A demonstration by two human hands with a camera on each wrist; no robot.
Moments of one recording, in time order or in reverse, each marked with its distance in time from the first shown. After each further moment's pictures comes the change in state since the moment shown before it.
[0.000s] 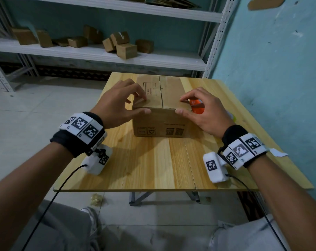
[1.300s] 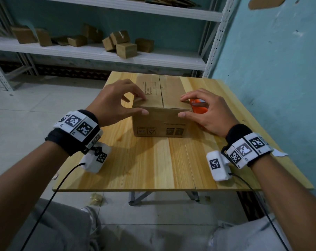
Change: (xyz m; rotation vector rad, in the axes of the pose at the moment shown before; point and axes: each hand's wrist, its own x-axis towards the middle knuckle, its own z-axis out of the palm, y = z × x) left_hand -0.003 -0.001 -0.009 -0.092 -0.019 0.032; right_hand -0.002 0.007 -0.007 0.072 -0.023 -0.032
